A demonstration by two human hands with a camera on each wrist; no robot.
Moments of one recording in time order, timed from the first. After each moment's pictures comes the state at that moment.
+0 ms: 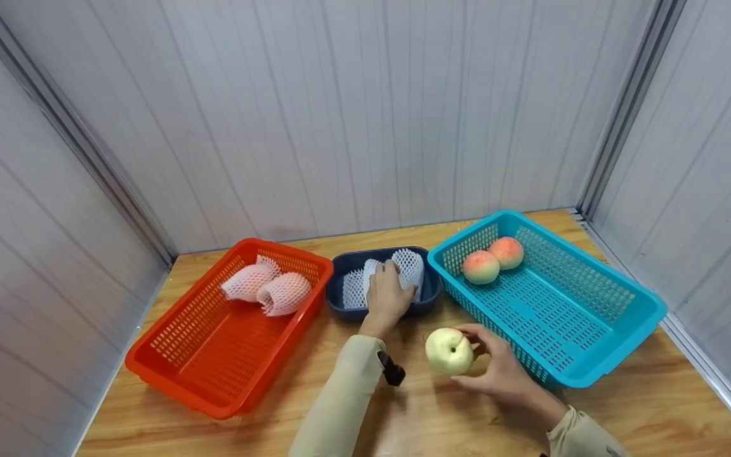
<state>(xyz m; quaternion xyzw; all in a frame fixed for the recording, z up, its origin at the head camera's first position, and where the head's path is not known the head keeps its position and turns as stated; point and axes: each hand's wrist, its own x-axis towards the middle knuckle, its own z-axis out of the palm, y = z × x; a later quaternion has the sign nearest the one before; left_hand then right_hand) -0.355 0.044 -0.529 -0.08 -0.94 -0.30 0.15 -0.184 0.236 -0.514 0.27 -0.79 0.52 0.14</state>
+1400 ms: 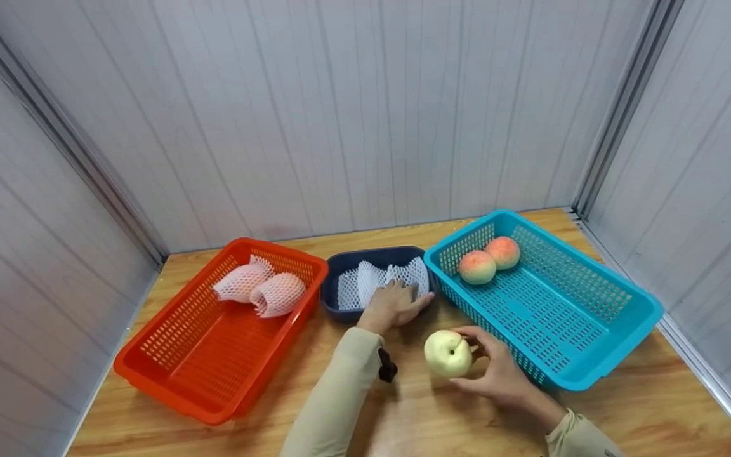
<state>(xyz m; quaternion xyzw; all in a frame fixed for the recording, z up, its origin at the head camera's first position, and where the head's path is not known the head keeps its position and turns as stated) -0.359 0.050 -0.528 -0.24 -0.97 -0.08 -0.08 -0.202 0.250 -0.553 0.25 -0.81 0.52 0.13</state>
